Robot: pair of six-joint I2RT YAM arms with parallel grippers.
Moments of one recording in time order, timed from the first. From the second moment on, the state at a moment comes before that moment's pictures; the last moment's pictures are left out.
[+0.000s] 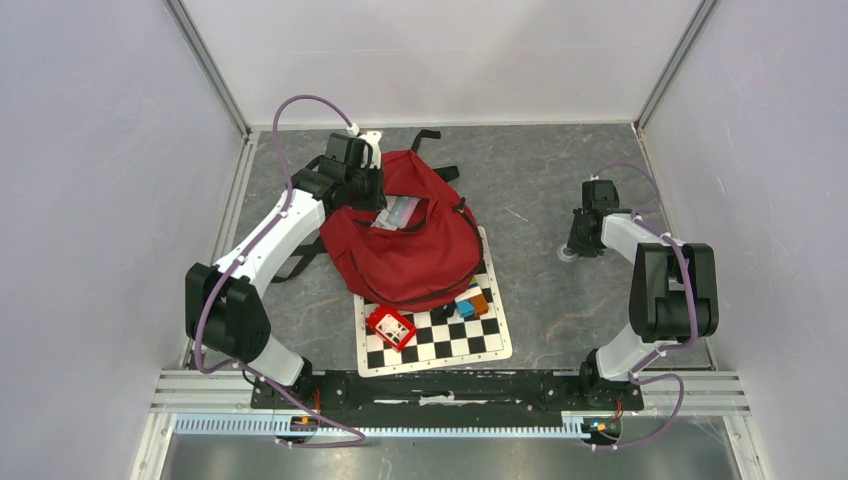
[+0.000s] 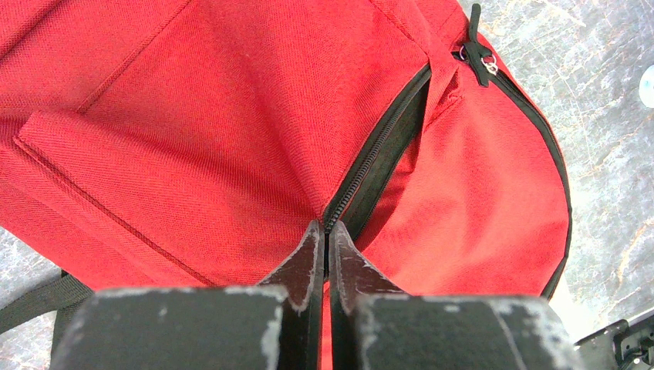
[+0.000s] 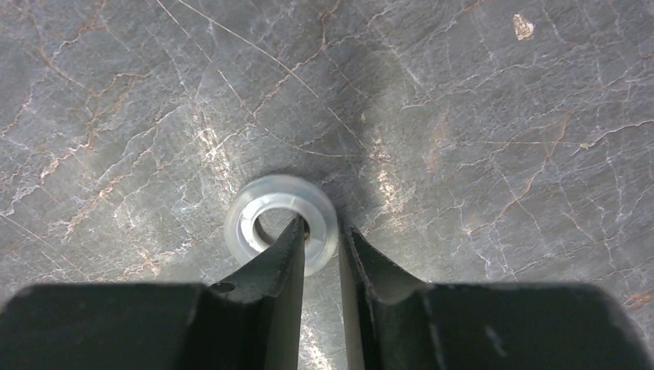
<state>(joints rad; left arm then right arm) -0.39 1.54 1.33 -0.59 0.11 -0.21 -0.03 1.63 0.90 -0.37 0.14 0.25</state>
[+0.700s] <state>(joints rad) -0.39 1.54 1.33 -0.59 0.11 -0.21 0.10 1.41 0.87 -0.43 0.13 0.23</state>
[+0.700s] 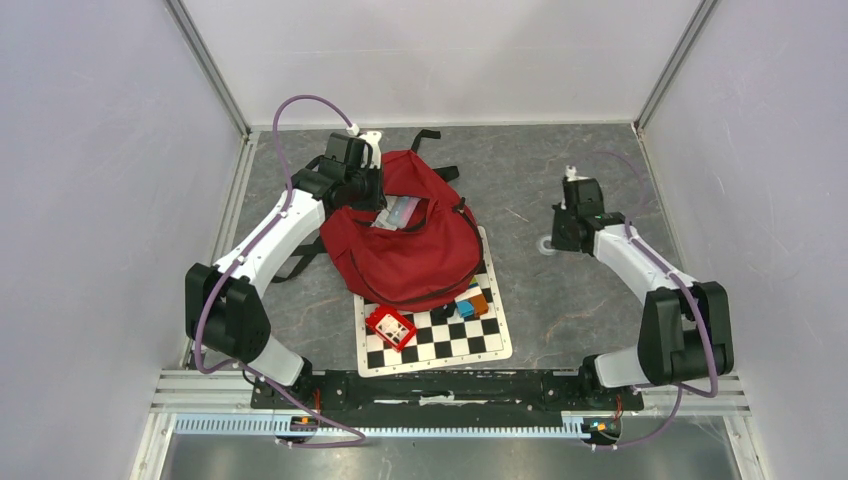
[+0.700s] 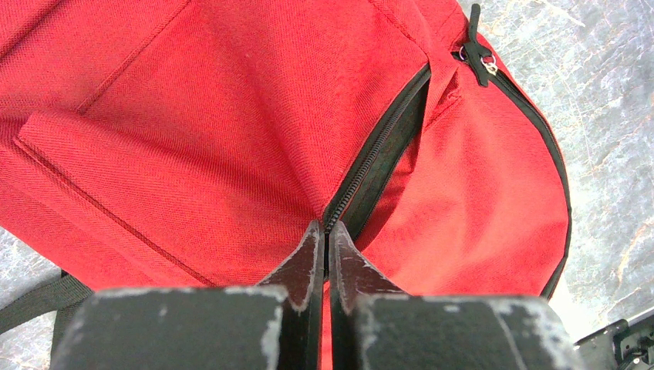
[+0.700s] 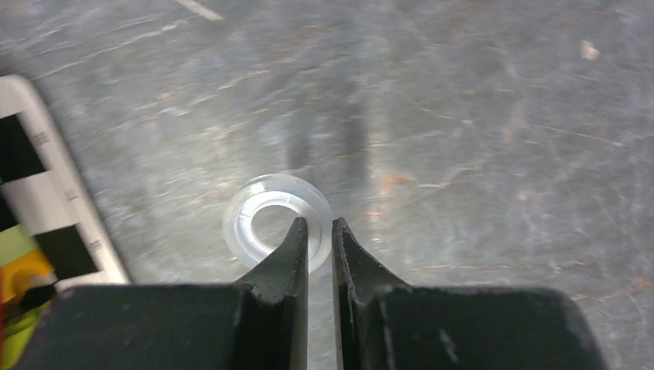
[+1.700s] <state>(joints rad) -0.38 1.54 1.33 -0.59 0.12 -0.21 0.76 1.99 1.61 -0.33 0.08 0.49</state>
